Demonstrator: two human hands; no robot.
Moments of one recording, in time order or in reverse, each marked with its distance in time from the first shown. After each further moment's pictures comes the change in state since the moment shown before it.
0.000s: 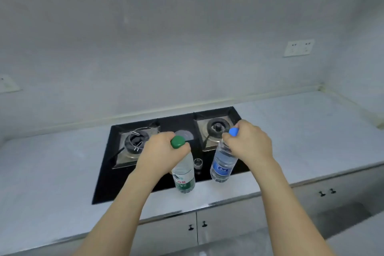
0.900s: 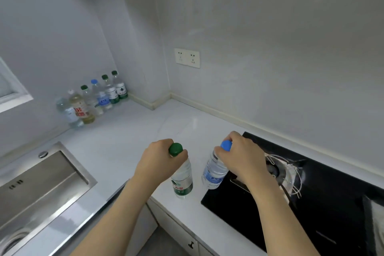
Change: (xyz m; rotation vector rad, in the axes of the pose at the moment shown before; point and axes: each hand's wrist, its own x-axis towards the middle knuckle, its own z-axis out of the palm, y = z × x) left_hand -0.055 -0.265 -0.182 0.151 0.529 -0.706; right_hand -0.001 -0.345 0.211 0.133 -0.486 -0.768
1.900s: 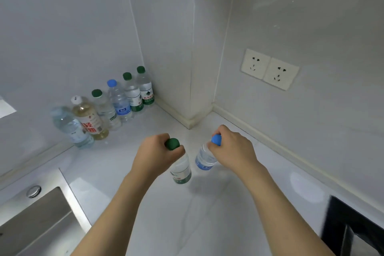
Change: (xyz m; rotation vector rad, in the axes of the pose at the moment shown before) left_hand 0.333 -0.237 -0.045 -0.076 -0.011 -0.230; right_hand 0.323 -0.219 0.208 -0.106 -0.231 -0.157
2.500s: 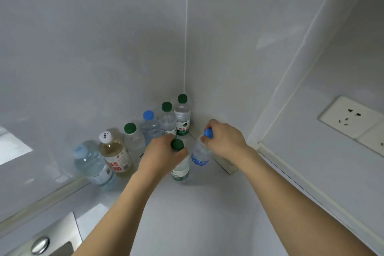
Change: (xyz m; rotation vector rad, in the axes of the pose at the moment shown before) left_hand 0.198 -0.098 -0.059 -0.035 -0.013 -0.107; right_hand 0.234 -0.149 0.064 -0.100 -0.148 -0.203
